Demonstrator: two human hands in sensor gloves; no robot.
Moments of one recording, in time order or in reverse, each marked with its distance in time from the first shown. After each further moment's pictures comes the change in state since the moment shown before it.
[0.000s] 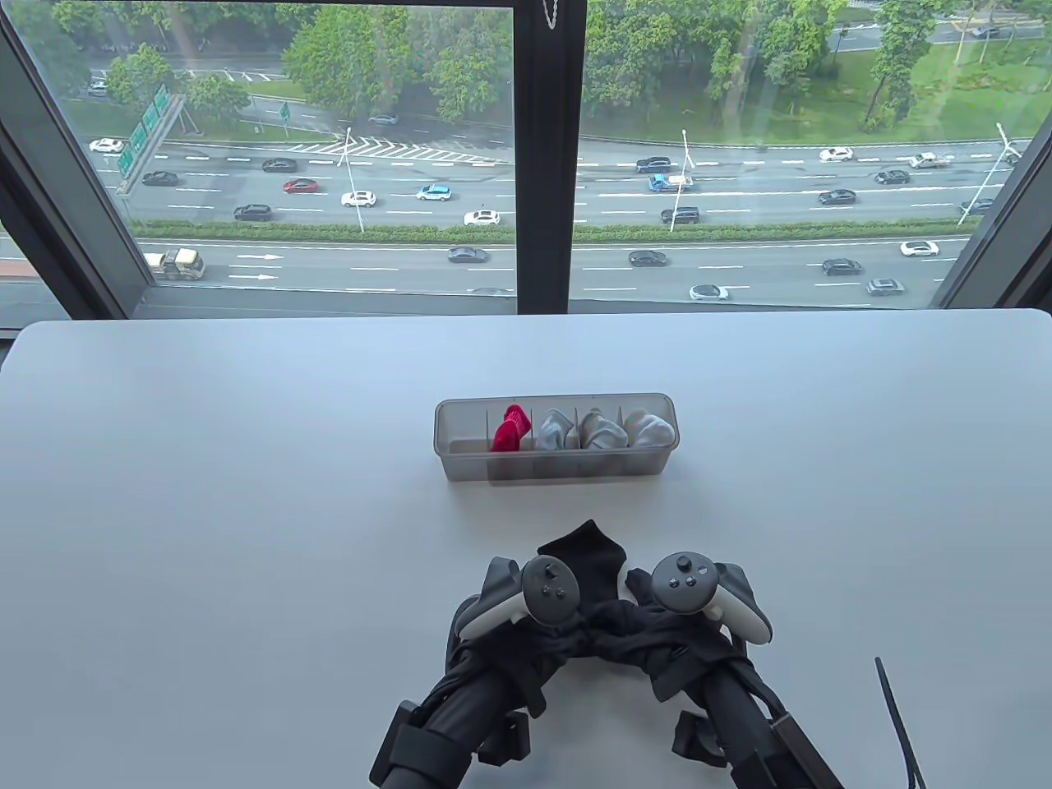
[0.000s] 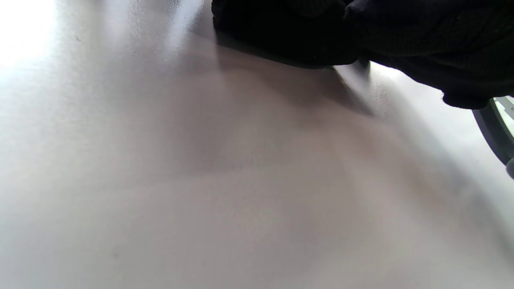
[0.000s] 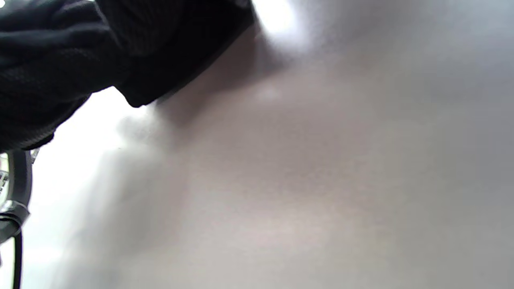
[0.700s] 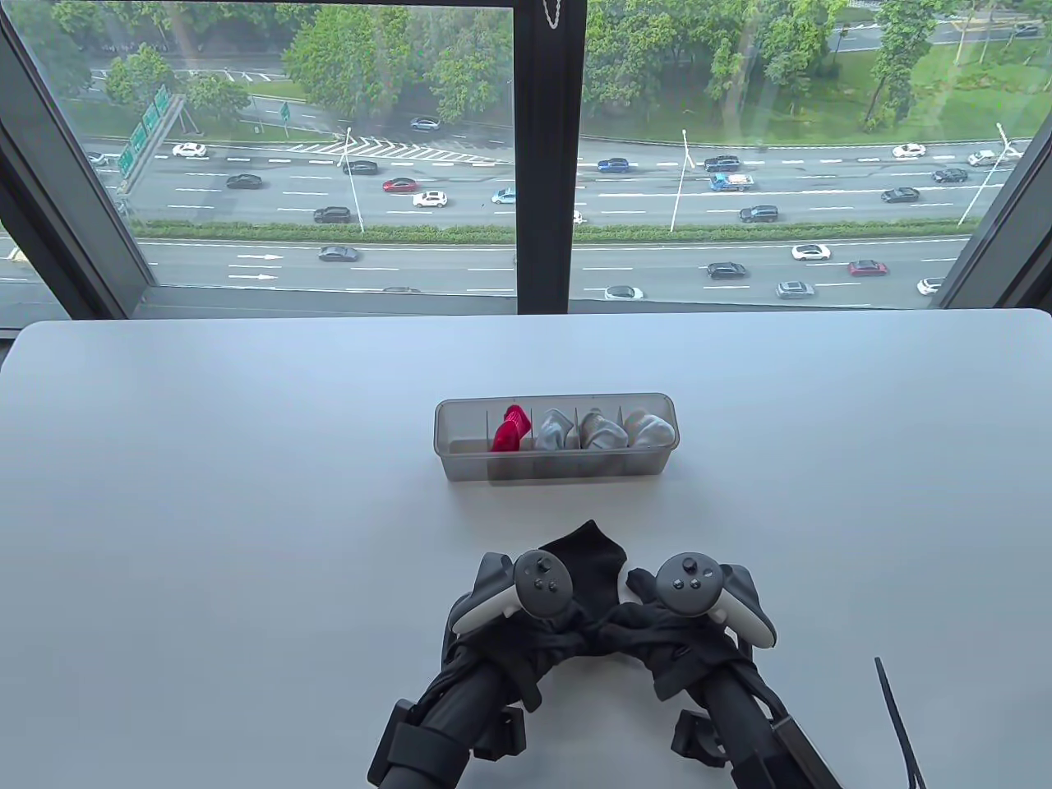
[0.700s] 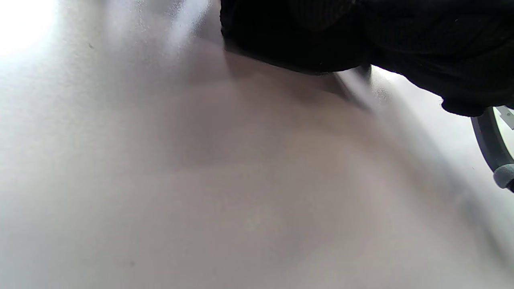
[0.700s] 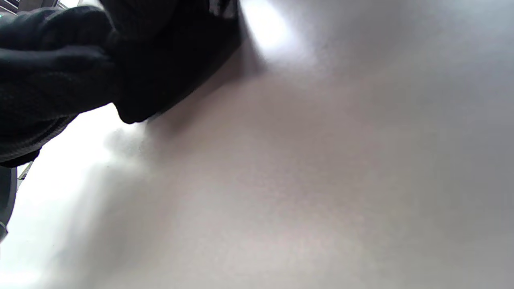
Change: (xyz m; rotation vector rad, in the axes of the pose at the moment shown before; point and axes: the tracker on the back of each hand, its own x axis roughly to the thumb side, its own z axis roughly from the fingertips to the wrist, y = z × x) left_hand -0.008 0.005 0.000 -0.007 -0.008 0.034; right_hand -0.003 -0.003 0.001 -0.063 0.014 -0.056
